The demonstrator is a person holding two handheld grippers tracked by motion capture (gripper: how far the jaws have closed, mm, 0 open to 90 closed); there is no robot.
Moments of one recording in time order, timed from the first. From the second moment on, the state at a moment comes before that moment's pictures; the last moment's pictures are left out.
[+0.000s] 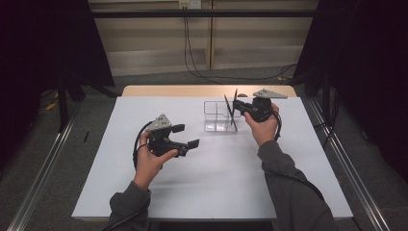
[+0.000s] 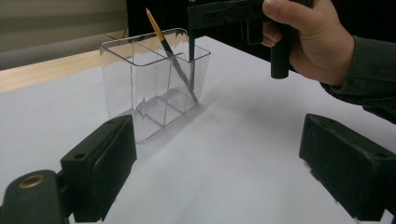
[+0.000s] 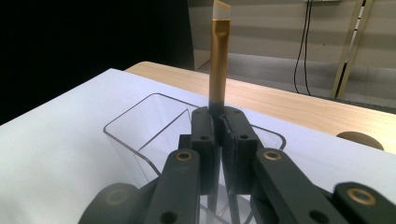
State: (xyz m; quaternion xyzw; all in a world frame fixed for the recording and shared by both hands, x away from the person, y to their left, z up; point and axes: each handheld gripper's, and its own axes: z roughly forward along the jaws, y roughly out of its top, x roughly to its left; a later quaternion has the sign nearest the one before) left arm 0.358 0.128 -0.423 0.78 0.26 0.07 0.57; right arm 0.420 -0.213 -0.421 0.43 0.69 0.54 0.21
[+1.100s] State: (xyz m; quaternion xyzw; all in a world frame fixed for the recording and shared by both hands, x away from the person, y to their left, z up) left arm 0.357 0.127 -0.423 0.78 0.26 0.07 0.57; right arm 0.420 -0.212 -0.433 0.45 0.69 0.53 0.20
